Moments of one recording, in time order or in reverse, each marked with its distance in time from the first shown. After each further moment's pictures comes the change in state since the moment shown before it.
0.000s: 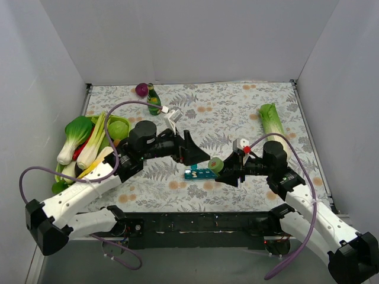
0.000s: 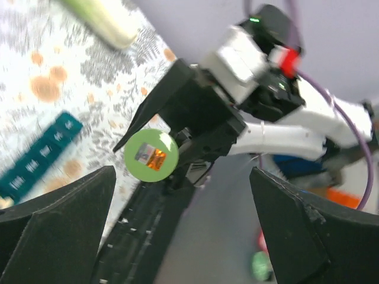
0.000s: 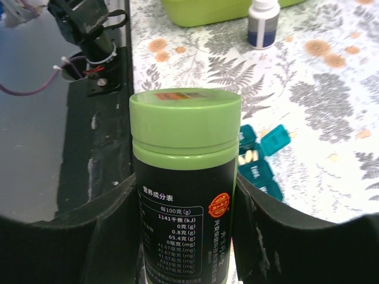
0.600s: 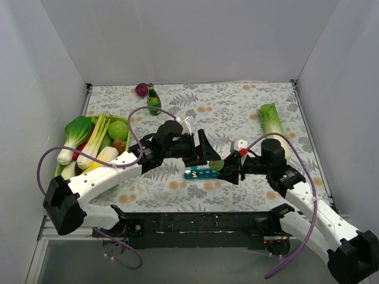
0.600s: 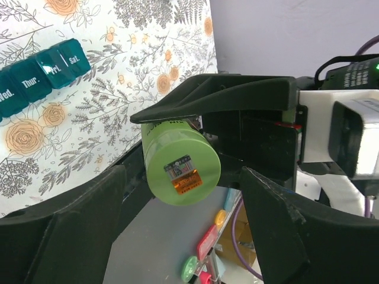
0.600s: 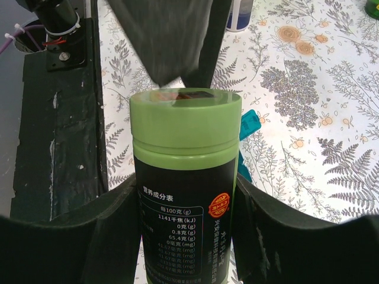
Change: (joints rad) left arm -0.055 0.264 0.070 -0.119 -0.126 -0.413; right arm 0.000 0.023 0.071 -0.159 0.095 -0.237
